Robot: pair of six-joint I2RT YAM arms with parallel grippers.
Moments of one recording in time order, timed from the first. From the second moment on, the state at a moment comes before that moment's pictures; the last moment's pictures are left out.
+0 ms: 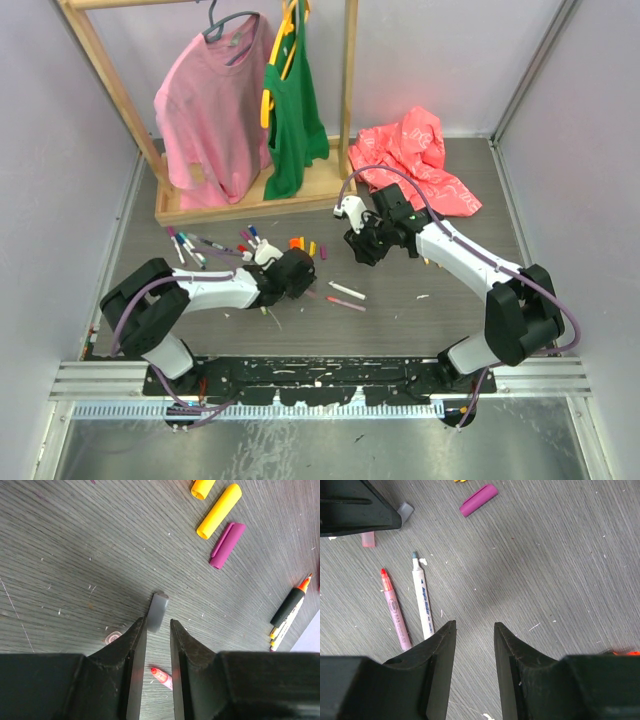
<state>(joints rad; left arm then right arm) -0.92 1.59 0.73 -0.06 -0.37 -1.61 0.50 1.46 1.04 -0.56 -0.31 -0.43</state>
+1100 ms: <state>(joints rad) -0.92 1.00 0.56 -0.09 -0.44 -1.09 0.49 1.45 1.04 -0.56 -0.34 -0.44</state>
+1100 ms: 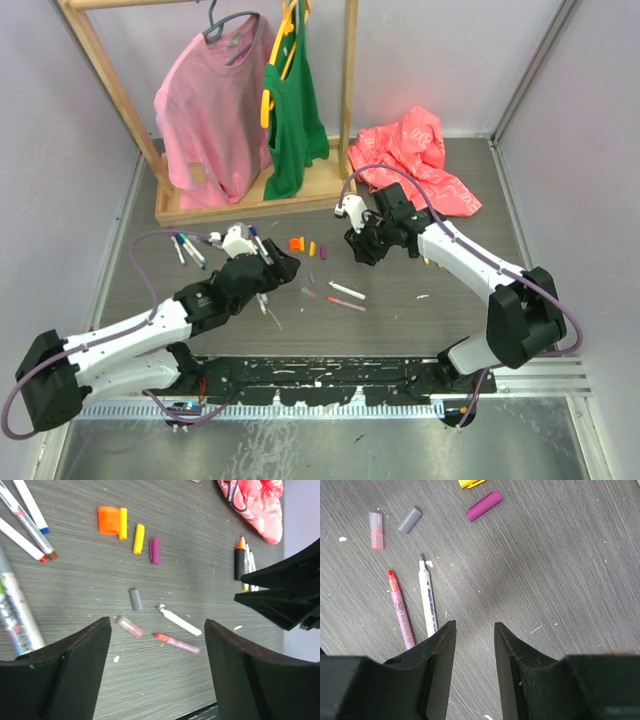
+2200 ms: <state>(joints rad) -0.63 1.25 0.67 -0.50 -0.35 -0.88 0.49 1.45 1.04 -0.56 -0.37 -0.45</state>
